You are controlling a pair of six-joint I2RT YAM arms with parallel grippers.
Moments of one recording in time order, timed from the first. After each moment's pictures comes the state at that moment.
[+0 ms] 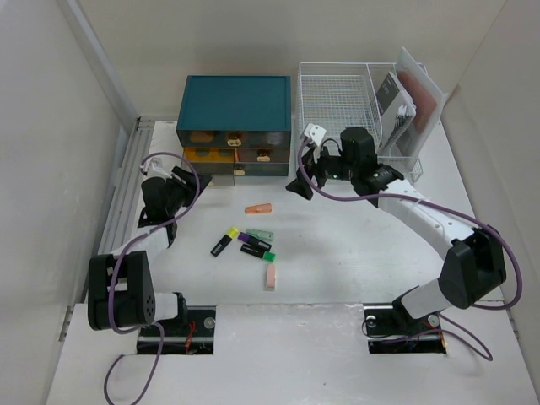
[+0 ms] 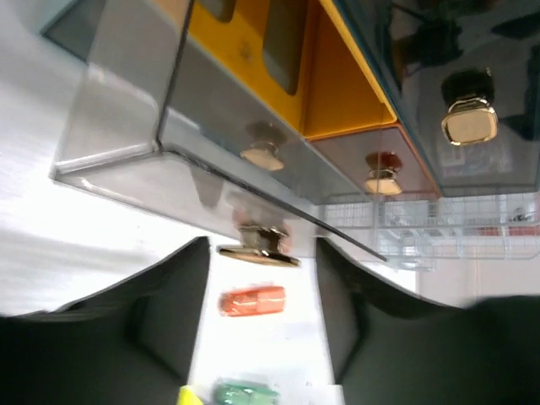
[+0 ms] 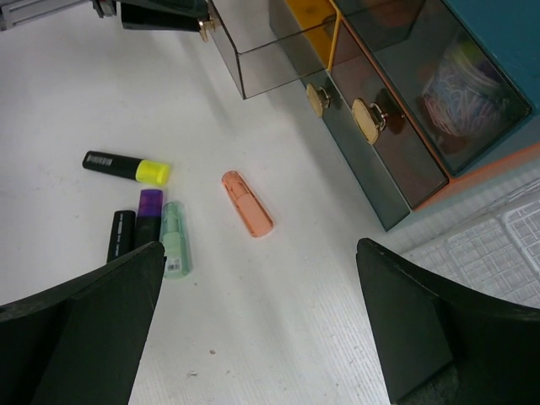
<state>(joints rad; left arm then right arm) 0.07 1.32 0.50 0.50 0.36 -0.92 0.50 1.47 1.19 -0.11 -0.60 -0.24</state>
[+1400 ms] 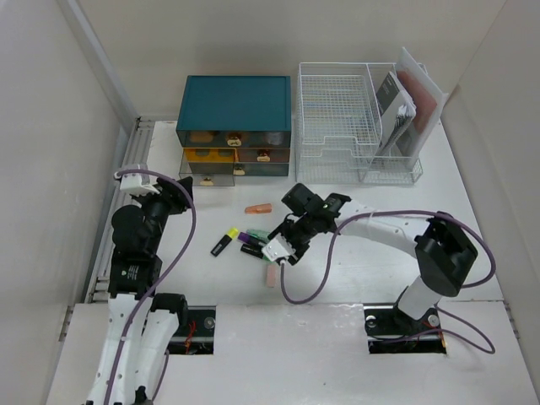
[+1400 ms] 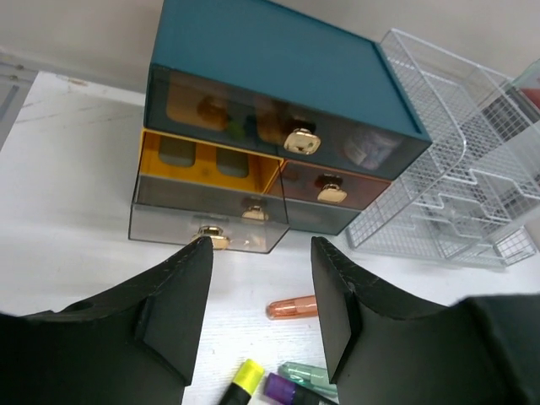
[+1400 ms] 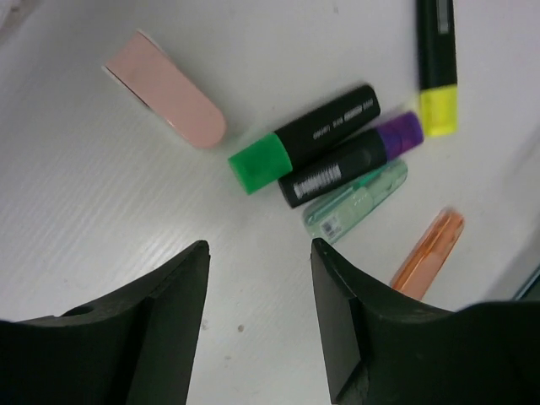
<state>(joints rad) -0.08 0.51 0.67 -0.15 0.07 -0.39 0.87 1.63 1.14 -0.64 -0.56 -1.40</state>
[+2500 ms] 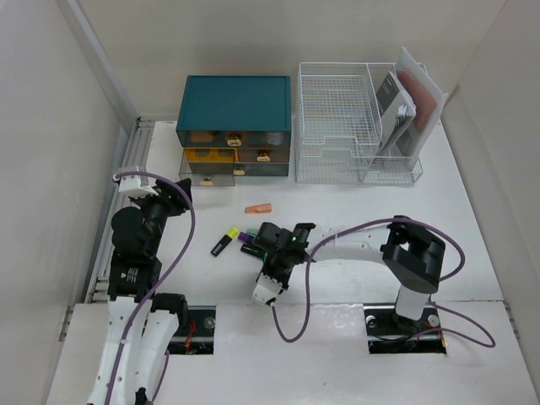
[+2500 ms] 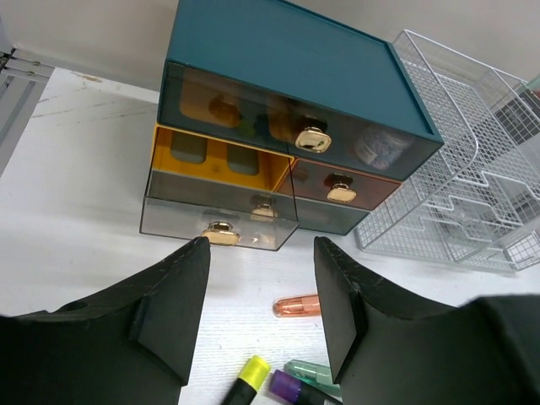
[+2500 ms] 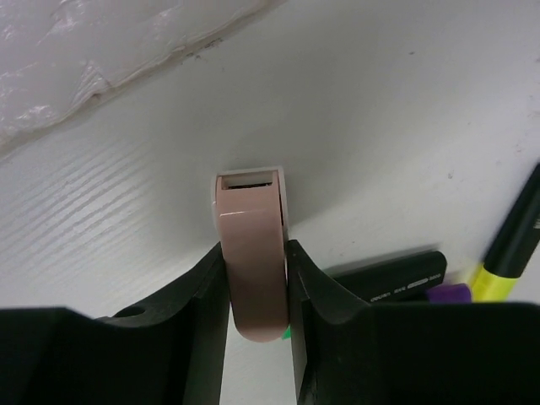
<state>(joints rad) -0.08 0.50 0.67 -0.19 0.04 -0.39 1.15 1.79 1.13 -0.60 -0.36 -1.56</state>
